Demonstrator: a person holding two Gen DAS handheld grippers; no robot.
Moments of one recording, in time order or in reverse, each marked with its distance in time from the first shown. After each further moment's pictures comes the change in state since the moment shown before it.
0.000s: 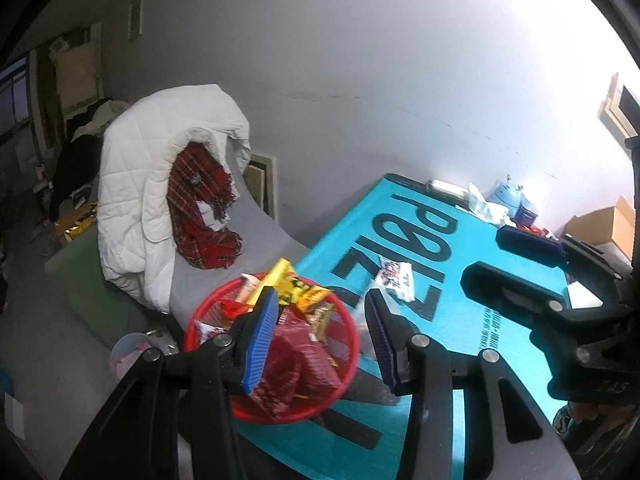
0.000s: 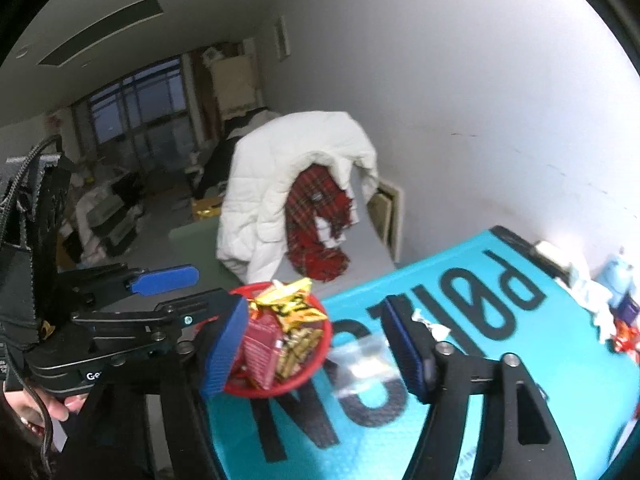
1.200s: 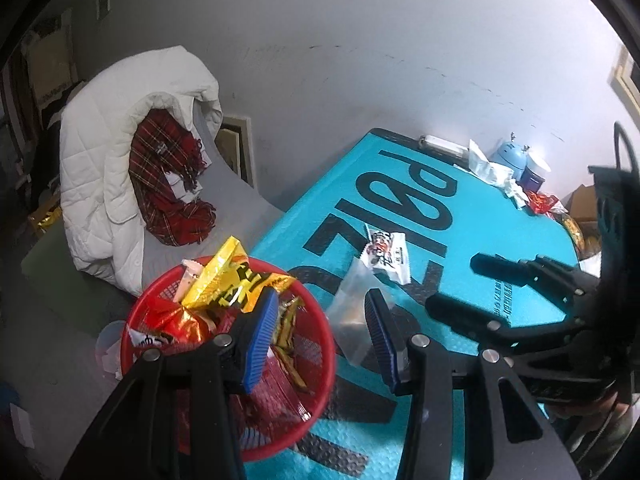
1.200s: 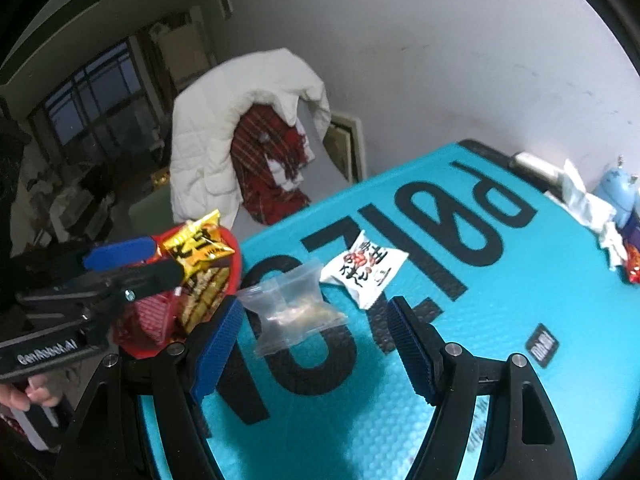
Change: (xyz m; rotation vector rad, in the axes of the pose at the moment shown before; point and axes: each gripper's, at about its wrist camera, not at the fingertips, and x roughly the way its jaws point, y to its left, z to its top) left arm 0.084 -0.021 0.002 0.030 0.150 -0.036; right arm 0.080 -0.076 -0.048 0.125 0.215 -0.028
